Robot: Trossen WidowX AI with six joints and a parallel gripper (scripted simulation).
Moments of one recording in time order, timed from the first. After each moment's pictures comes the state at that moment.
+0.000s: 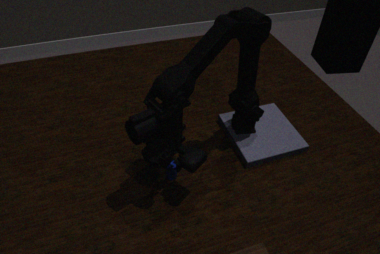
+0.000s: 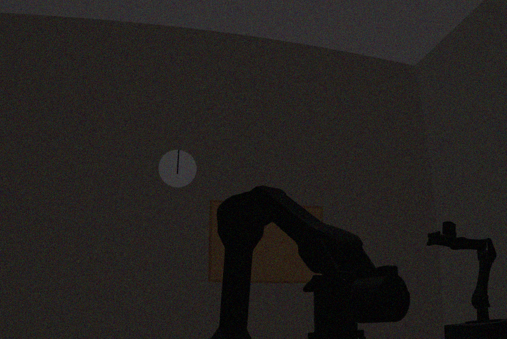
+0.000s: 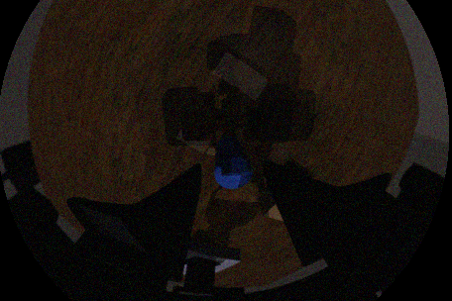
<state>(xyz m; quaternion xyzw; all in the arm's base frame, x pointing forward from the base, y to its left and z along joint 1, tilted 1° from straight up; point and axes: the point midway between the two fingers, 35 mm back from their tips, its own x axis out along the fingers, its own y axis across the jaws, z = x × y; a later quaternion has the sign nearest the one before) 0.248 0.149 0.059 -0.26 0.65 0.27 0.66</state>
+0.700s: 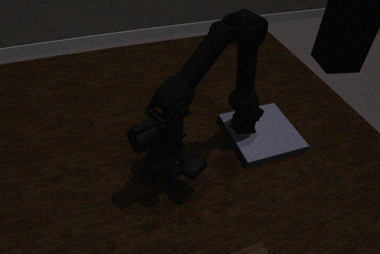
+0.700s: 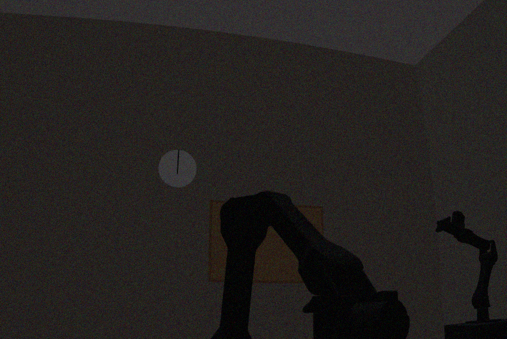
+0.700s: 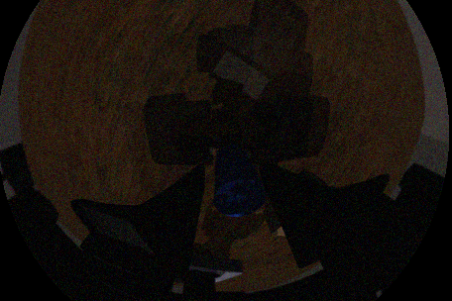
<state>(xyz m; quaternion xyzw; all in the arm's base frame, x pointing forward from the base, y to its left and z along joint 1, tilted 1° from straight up) 0.247 0.148 0.030 -0.26 0.65 0.27 0.66</state>
